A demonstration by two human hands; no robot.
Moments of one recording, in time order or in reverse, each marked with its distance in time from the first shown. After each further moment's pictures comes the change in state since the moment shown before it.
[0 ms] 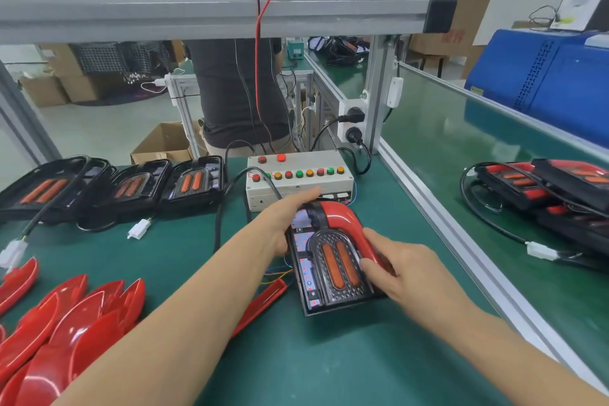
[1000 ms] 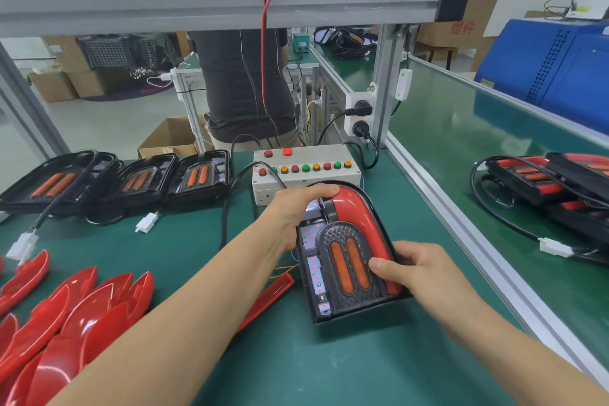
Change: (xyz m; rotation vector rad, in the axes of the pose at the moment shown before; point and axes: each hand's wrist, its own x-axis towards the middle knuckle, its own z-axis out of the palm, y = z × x) left_hand -0.007 -0.001 0.002 0.064 0.076 0.166; right_hand -0.004 -0.002 0.004 0.662 -0.076 0.440
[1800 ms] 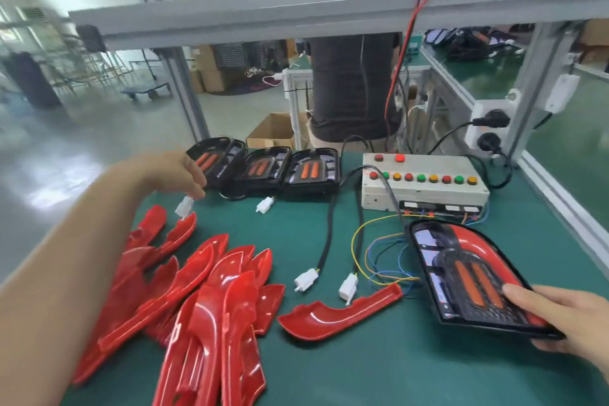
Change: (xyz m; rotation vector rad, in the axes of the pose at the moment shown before) left_hand -0.119 0.094 -0.272 1.254 0.556 -0.116; right_hand 0.022 0.013 -0.015 -0.005 -0.066 0.170
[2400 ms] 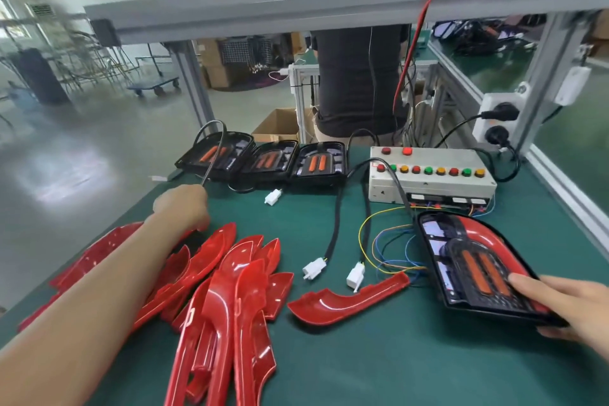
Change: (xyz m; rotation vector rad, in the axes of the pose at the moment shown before) left_hand 0.004 -0.024 0.071 0.418 0.176 -0.170; right_hand -0.001 0.001 0.001 -0.019 -0.008 0.008
